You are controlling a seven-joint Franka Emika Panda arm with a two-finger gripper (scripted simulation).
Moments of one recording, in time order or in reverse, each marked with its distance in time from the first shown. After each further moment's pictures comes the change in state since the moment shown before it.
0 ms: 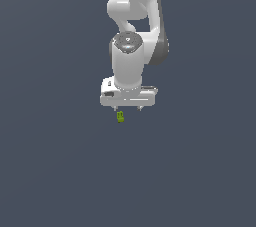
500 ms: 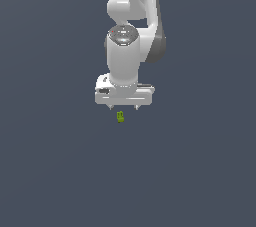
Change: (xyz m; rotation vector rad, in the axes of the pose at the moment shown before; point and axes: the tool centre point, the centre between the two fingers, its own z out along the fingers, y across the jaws) arm 0.008 0.016 -0.016 -0.019 0.033 0.019
